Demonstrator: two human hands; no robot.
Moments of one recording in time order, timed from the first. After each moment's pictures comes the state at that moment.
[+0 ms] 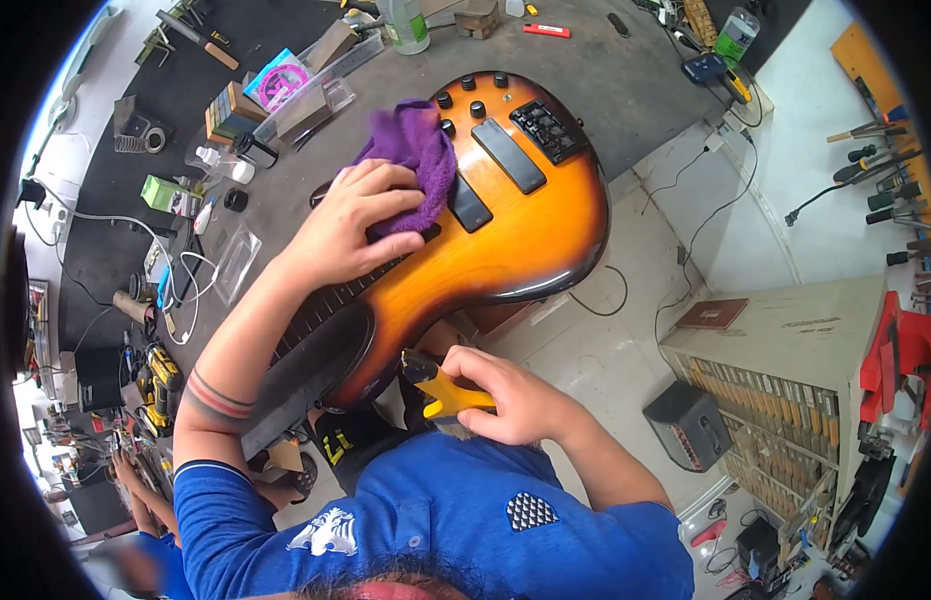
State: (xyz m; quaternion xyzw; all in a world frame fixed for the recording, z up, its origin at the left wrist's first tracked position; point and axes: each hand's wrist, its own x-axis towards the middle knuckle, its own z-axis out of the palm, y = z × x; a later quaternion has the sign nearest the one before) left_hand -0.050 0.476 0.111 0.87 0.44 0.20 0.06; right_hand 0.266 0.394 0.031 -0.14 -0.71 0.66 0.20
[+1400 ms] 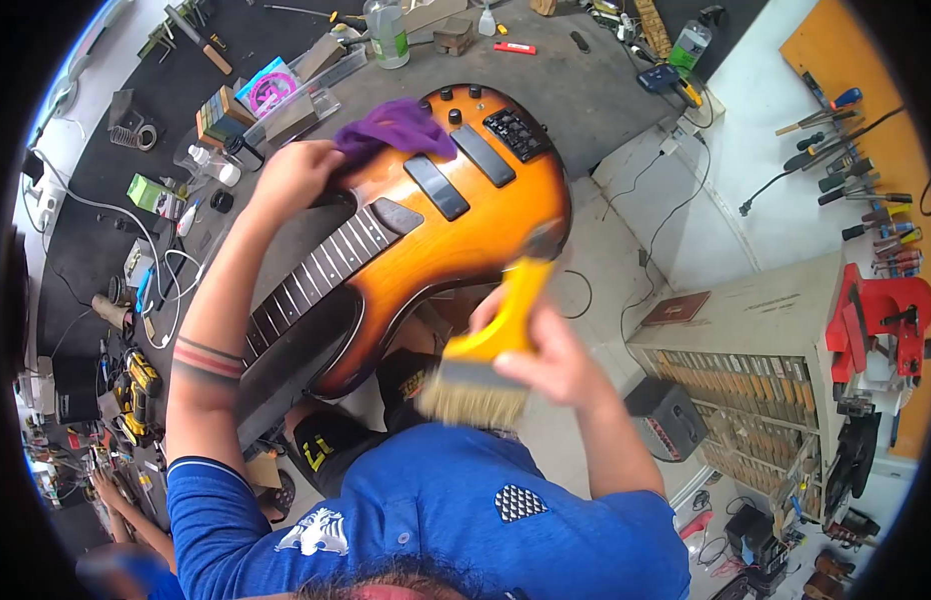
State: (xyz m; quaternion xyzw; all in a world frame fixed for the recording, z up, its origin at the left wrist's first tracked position) left_hand -0.113 0.513 0.113 0.69 0.71 0.09 0.08; right_hand 0.311 0.401 0.077 -0.21 -0.62 0.69 0.31
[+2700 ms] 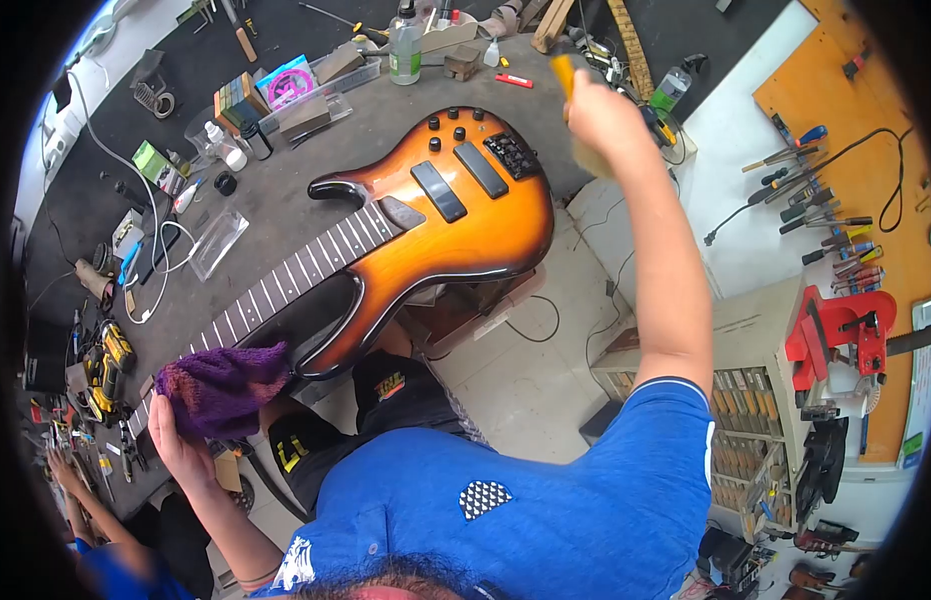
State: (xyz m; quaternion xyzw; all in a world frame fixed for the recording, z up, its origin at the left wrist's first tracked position) left_hand -0.120 0.095 0.102 0.26 0.54 0.76 0.26; right_hand 0.284 0.669 0.195 -0.55 -0.83 -0.04 0.04
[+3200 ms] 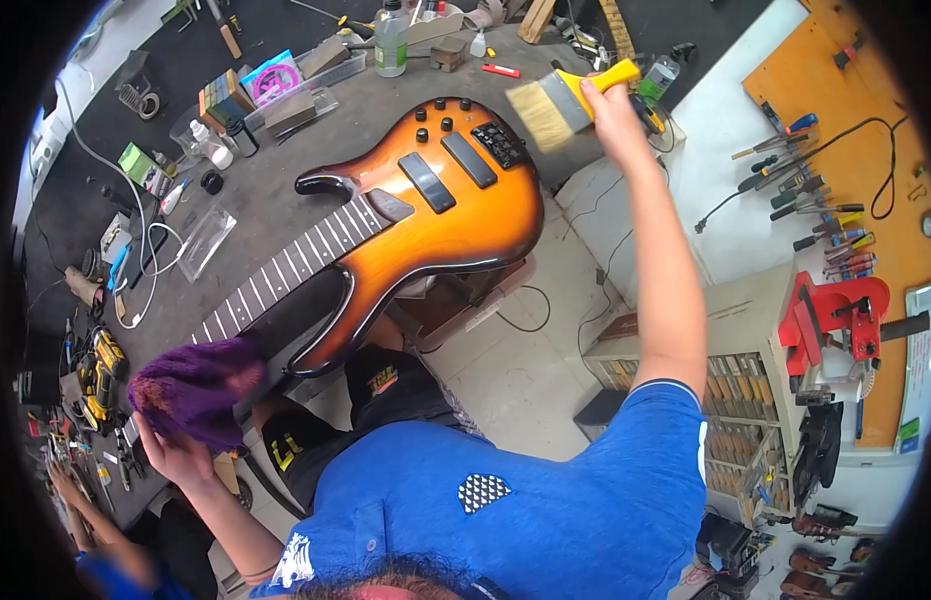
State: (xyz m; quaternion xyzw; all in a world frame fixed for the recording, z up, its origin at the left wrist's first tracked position) left_hand -0.152 0.069 0.062 0.19 0.33 0.86 0.35; right_hand 0.340 0.700 0.130 -0.43 -0.68 0.40 0.45
